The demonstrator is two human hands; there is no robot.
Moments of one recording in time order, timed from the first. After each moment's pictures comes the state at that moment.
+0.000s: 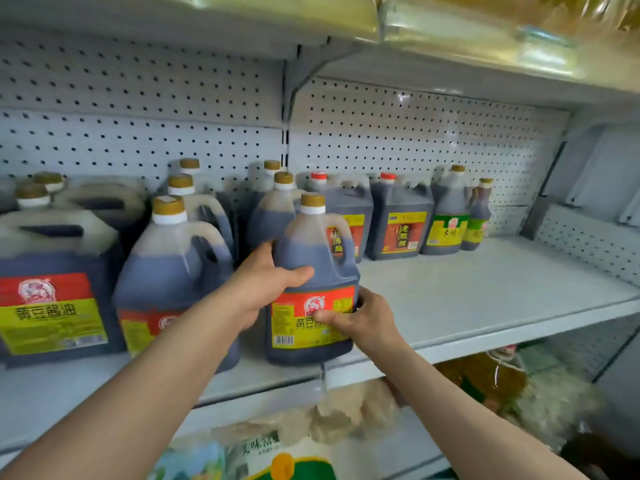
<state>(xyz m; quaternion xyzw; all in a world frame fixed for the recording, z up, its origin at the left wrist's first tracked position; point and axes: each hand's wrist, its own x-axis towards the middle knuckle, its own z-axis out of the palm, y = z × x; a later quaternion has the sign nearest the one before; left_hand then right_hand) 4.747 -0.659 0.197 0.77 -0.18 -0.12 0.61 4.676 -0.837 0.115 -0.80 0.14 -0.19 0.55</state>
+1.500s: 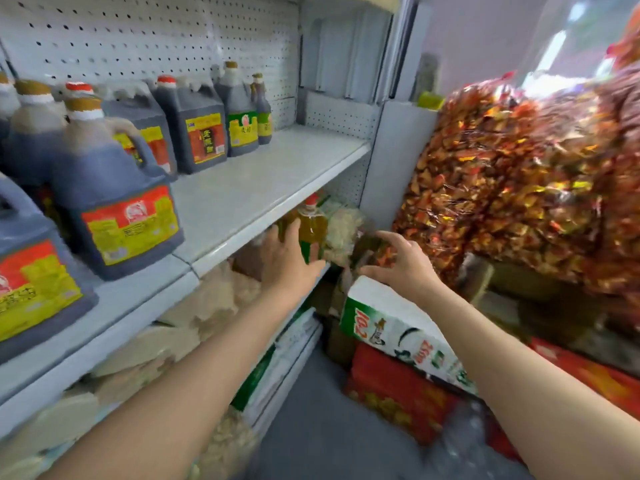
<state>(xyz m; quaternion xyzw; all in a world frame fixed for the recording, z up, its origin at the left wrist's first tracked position) 4.545 -0.721 0.105 0.78 -0.51 -0.12 0.35 4.346 -0.800 0.111 -0.77 0.55 -0.22 0.25</state>
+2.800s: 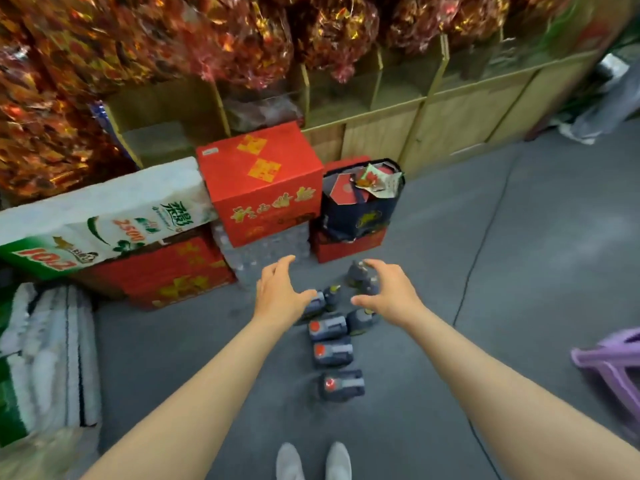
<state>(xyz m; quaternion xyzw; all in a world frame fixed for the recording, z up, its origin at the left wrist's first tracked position) 4.001 -0.504 -0.092 0.52 -0.74 -0.41 0.04 3.819 -0.384 -0.090 -0.37 0.85 -0.20 0.32</state>
